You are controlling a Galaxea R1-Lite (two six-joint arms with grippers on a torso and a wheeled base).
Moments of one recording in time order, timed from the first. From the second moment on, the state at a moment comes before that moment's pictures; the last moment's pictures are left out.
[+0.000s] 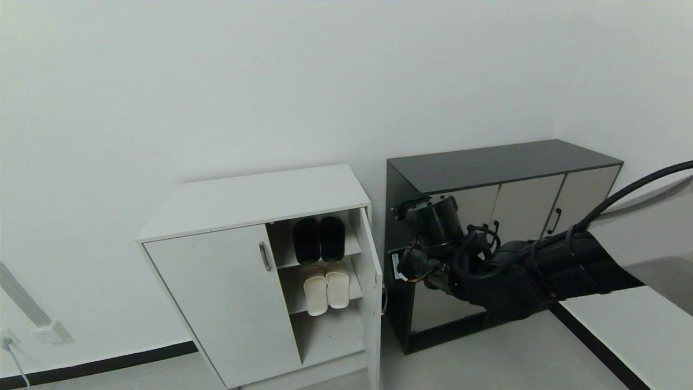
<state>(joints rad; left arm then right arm) 0.00 0.00 0.00 0.00 0.02 -0.01 0.74 2.08 -1.24 -0.35 -0.33 0.21</state>
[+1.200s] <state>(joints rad) 0.00 0.00 0.00 0.00 0.02 -0.01 0.68 2.01 -1.07 -0.45 -0.38 0.09</state>
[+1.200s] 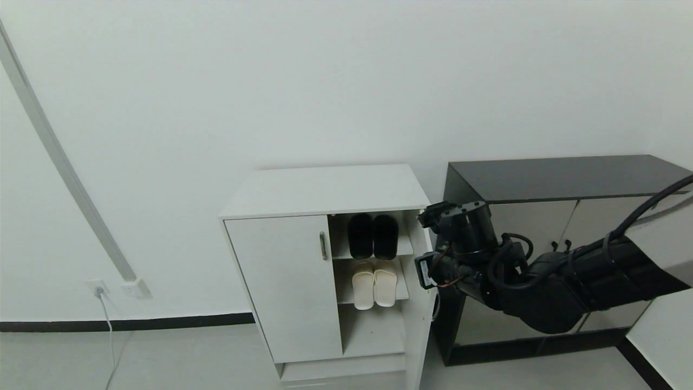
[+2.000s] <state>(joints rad) 0.00 0.00 0.00 0.00 0.02 -0.01 0.56 2.10 -1.06 -0.45 -0.38 0.04</state>
